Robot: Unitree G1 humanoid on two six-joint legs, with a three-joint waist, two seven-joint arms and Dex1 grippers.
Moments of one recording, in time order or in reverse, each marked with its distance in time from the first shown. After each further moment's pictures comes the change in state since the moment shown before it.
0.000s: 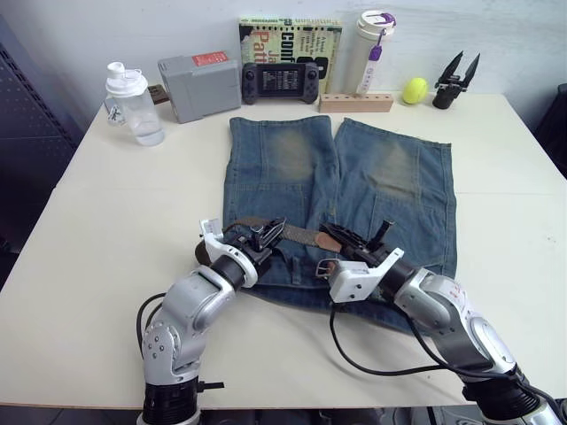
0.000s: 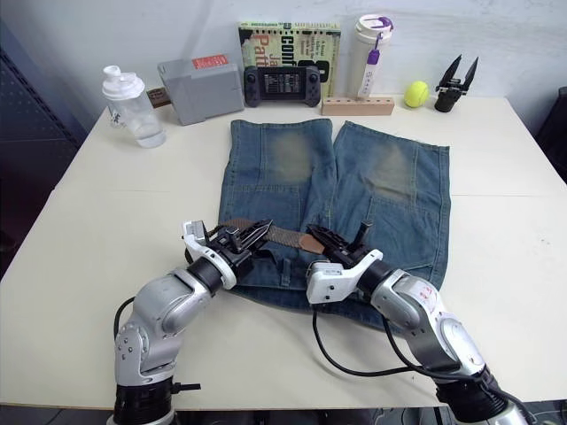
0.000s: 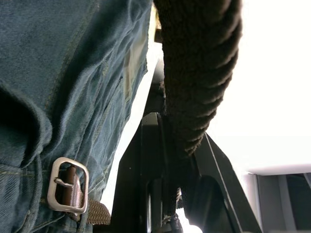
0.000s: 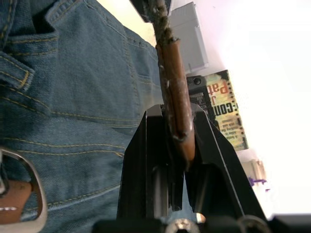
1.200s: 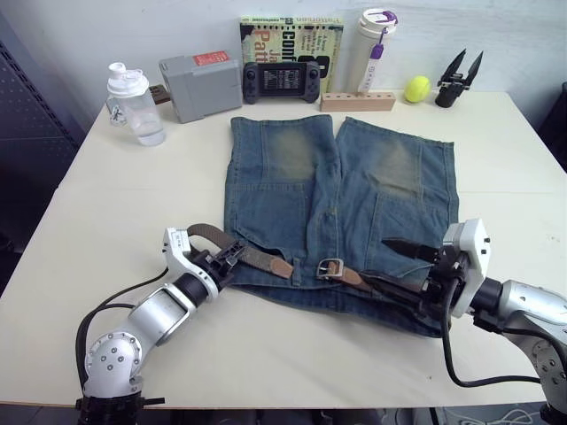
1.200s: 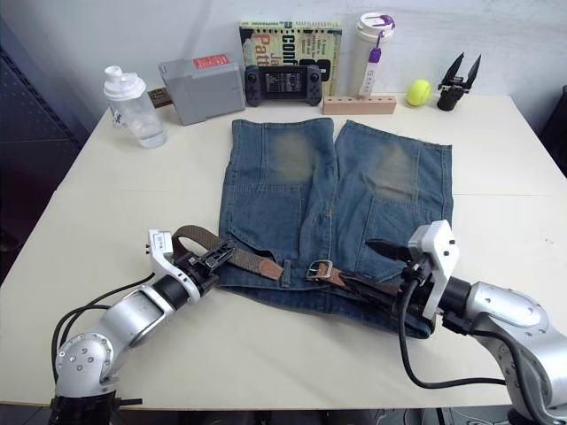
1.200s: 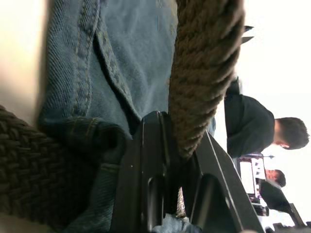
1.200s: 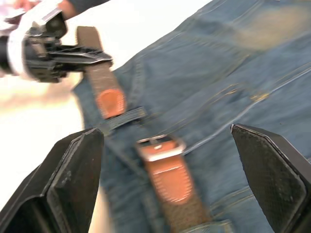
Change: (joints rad) left arm 0.117 0.355 0.067 0.044 0.267 0.134 -0.300; right arm 0.201 -0.107 -0.557 -0.282 1.322 0.980 0.434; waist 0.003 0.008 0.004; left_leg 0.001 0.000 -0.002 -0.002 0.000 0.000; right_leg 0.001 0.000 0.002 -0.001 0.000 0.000
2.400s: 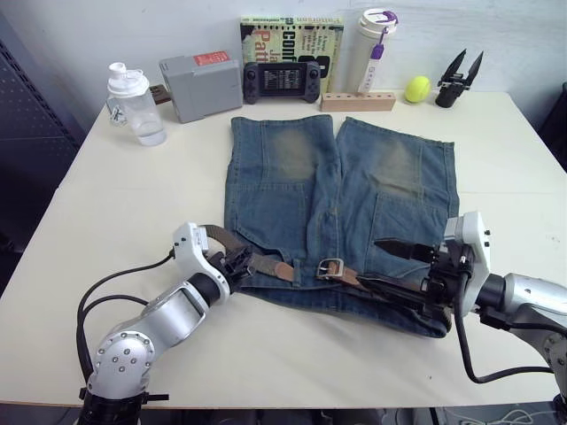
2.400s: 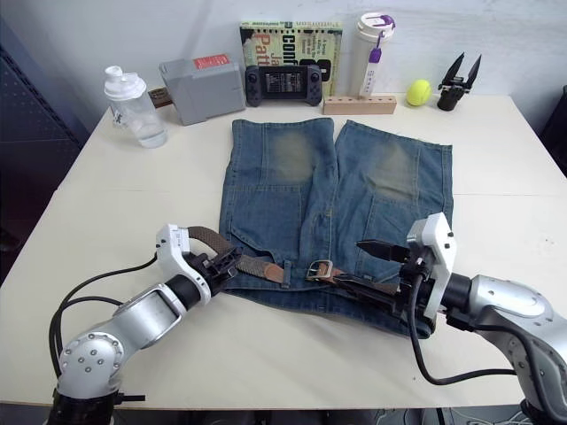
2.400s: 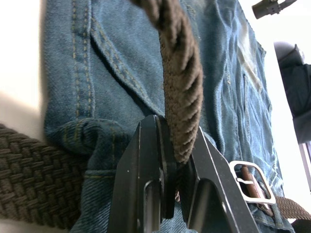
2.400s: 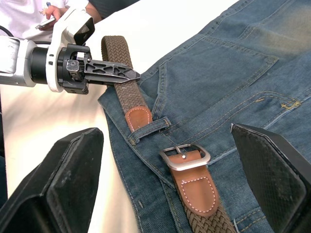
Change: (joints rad) left arm -0.042 0.029 -0.097 -0.129 0.211 0.050 0.168; right arm -0.046 -0.089 0.006 0.001 0.181 0.068 -0.028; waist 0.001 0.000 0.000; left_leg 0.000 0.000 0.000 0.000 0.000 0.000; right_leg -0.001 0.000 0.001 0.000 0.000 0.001
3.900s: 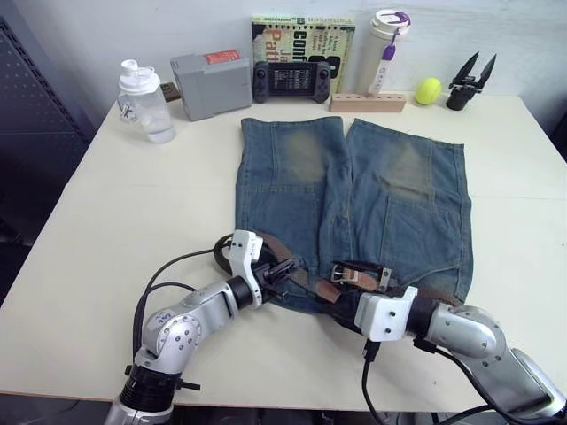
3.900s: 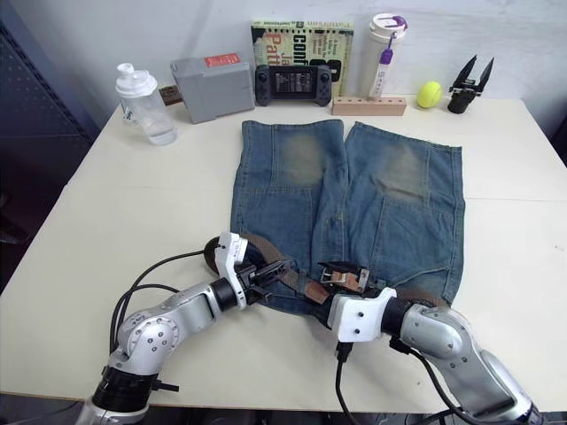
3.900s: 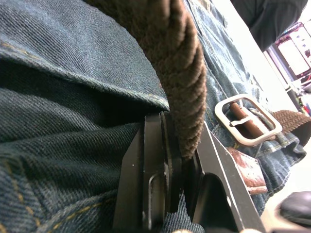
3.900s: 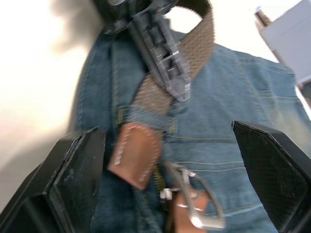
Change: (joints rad) left arm -0.108 -0.109 -0.174 0.237 0.593 0.084 -0.750; right arm 0.075 -0.002 0.528 0.124 -1.055 -0.908 -0.099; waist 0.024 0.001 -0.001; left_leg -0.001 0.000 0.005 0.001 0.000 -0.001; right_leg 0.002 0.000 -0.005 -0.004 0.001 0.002
